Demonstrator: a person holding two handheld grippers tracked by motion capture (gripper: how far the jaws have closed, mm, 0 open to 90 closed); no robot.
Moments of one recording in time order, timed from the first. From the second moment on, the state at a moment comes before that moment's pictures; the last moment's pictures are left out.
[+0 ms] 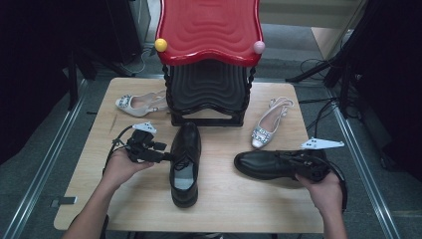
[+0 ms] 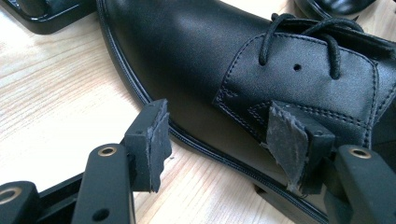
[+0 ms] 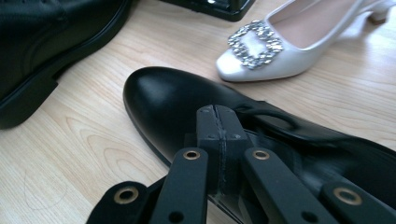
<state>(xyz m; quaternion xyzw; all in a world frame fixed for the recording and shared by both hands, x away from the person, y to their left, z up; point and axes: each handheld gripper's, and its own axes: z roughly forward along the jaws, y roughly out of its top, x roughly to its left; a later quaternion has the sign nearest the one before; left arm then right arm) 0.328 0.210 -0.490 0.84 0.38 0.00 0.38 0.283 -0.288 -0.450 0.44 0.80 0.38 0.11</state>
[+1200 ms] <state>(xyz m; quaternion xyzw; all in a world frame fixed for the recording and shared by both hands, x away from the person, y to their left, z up) 0.326 0.209 -0.488 0.85 0.37 0.01 0.38 0.280 -0.316 -0.461 0.45 0.83 0.32 0.12</state>
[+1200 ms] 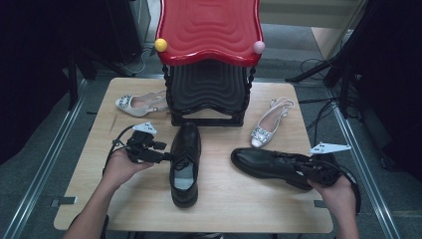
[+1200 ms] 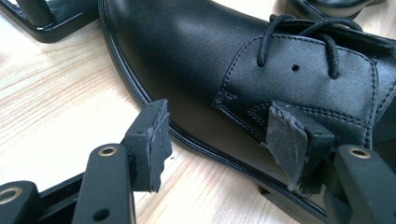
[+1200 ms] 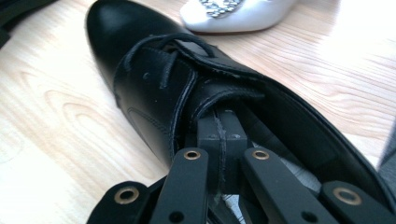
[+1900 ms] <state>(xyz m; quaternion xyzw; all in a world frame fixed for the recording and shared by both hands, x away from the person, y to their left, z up) 0.325 0.211 -0.488 0.85 0.37 0.01 0.38 0.277 -0.262 -0.461 0.38 0.86 0.34 0.05</state>
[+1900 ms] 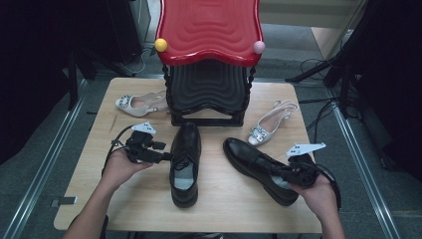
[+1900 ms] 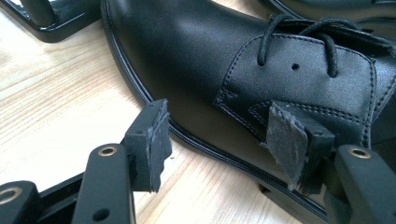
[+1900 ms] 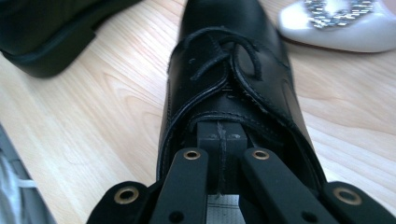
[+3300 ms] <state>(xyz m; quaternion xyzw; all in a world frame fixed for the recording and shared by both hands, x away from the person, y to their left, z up) 0.325 0.212 -0.488 0.84 0.37 0.02 0.39 0.253 -0.228 -0.469 0.41 0.84 0.35 0.05</state>
